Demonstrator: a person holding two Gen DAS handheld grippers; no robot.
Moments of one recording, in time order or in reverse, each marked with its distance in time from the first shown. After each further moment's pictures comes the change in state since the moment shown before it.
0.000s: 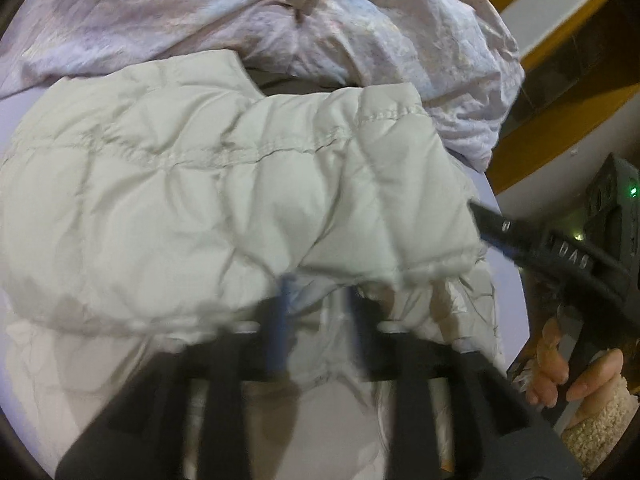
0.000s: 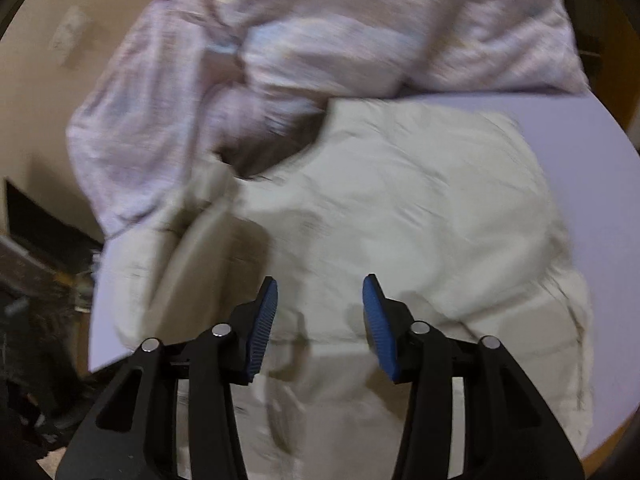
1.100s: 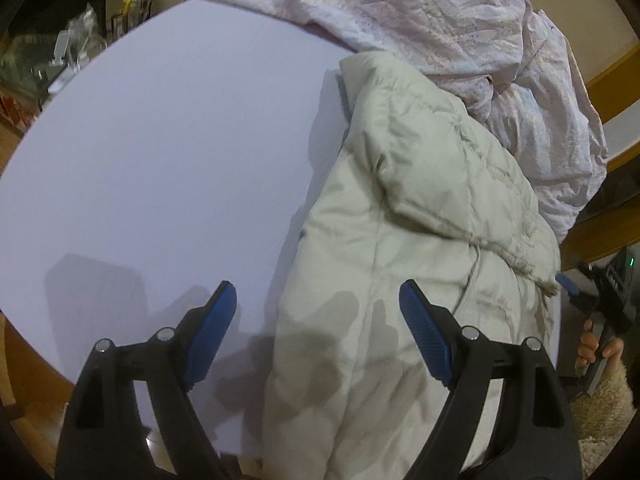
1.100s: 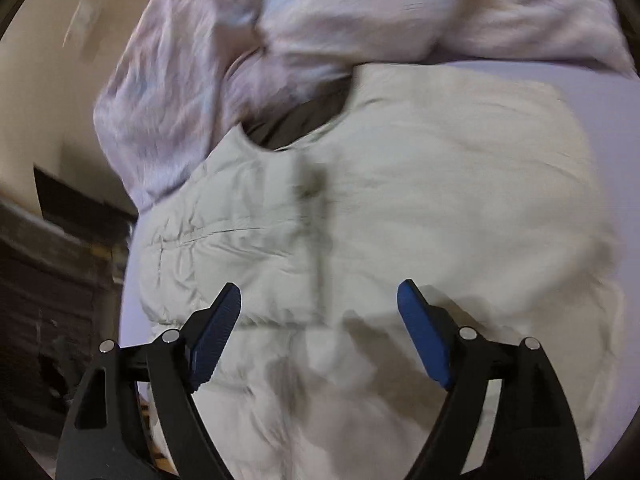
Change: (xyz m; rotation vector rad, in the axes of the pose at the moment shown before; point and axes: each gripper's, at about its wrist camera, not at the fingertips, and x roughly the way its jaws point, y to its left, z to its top) left arm -0.124 0.178 -0.098 -0.338 -0.067 0.197; right arm -0.008 -0.079 -0.005 0.111 0.148 0.107
